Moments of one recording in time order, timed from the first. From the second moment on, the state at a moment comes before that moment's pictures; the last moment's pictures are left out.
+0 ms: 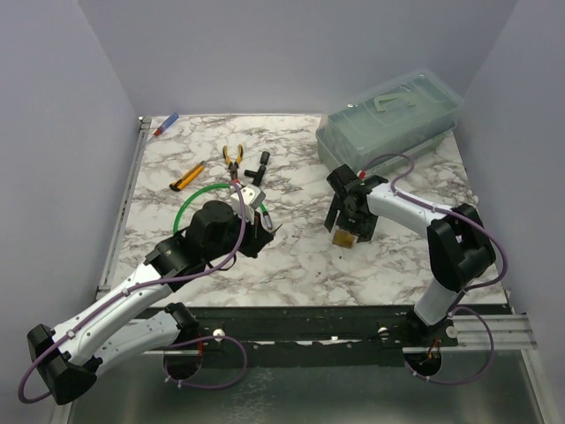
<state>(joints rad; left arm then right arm) -0.81 0.83 0.79 -0.41 0.08 -0.32 0.55 1.71 1.16 -0.80 0.21 0.91</state>
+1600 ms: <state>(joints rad) -0.80 0.76 0.79 -0.38 0.19 -0.32 0.55 1.37 1.19 -0.70 -0.12 1.09</state>
